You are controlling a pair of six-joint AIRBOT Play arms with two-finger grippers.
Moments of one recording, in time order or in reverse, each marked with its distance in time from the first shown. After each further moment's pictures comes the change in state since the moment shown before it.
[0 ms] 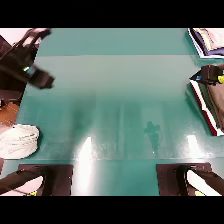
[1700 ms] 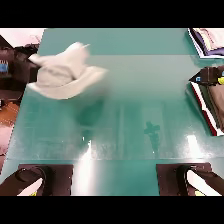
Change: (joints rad) left arm -0.183 0.245 -0.004 0.005 0.400 -0.047; right arm 0.000 0.000 0.000 0.009 0.025 -0.058
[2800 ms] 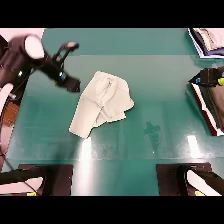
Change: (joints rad) left arm 0.122 -0.456 -0.097 -0.201 -0.139 0.047; right arm 0.000 0.000 0.000 0.000 0.020 0.001
